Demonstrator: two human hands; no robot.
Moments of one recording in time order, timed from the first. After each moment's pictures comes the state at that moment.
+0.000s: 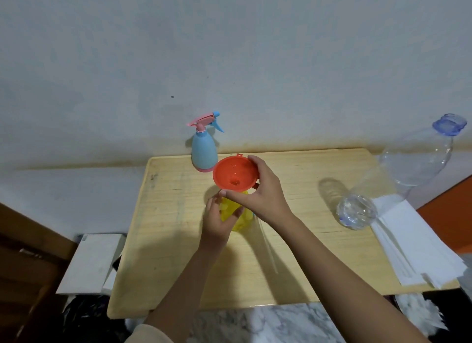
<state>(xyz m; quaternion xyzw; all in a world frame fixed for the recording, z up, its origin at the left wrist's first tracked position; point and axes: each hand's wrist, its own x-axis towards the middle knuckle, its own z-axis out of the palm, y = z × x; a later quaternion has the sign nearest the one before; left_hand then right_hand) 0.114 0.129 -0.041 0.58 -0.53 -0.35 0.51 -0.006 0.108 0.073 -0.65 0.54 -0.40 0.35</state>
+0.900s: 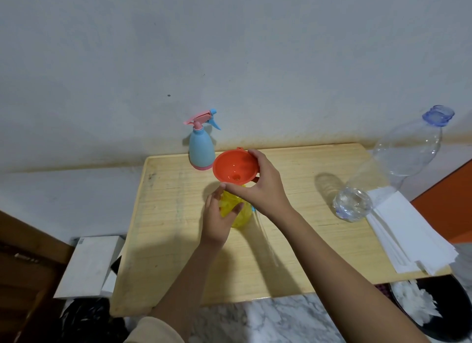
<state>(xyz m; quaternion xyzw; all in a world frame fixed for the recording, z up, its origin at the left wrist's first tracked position) 0.113 0.127 -0.045 0.59 -0.53 -0.37 0.49 -0.006 0.115 0.084 -0.65 0.54 -0.42 0.34</state>
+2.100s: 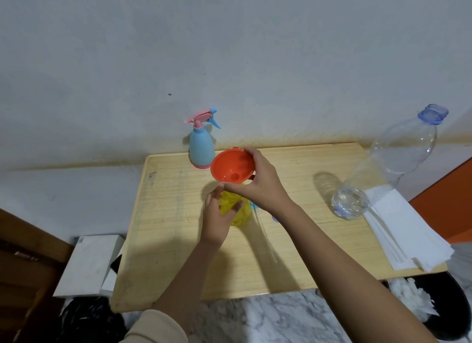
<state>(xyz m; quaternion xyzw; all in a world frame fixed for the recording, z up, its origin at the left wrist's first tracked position) 0.112 0.126 -0.045 0.61 -0.50 -0.38 0.48 -0.006 0.116 0.092 -0.67 0.53 -0.38 0.35</state>
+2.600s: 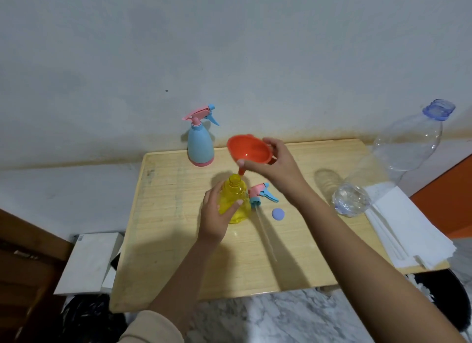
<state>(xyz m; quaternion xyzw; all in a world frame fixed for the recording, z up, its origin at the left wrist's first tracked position) 0.117 0.130 -0.041 0.60 -0.53 -0.35 0.49 -0.032 0.099 0.105 -0.55 0.56 -0.43 0.44</state>
